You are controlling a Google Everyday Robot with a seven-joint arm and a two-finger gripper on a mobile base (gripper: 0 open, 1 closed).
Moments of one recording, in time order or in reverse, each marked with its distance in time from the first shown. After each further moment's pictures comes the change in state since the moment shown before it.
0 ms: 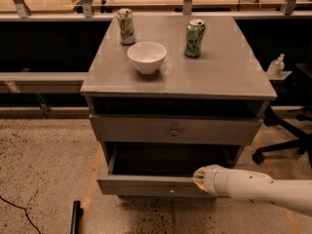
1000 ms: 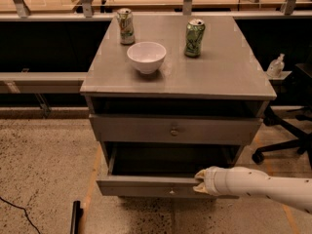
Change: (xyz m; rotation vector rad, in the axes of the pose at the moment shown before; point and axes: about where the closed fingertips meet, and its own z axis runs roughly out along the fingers) arm 0.018 0.012 0.033 -0.087 -0.024 0.016
